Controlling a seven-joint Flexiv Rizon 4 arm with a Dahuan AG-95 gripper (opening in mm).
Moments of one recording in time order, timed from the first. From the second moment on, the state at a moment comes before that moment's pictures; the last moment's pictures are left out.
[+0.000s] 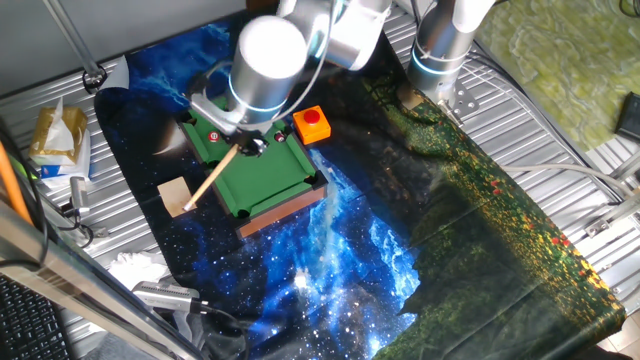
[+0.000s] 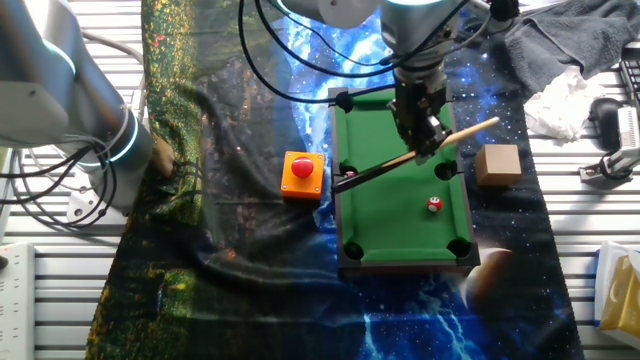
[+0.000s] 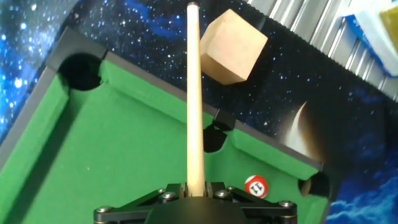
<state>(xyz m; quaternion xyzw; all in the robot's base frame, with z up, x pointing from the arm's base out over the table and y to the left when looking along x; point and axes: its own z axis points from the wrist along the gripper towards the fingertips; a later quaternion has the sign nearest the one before) 0.530 -0.010 0.100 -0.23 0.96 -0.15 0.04</state>
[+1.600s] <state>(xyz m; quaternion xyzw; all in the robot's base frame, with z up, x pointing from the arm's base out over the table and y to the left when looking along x) 0.532 -0.008 0.100 -0.18 0.98 -0.06 0.04</state>
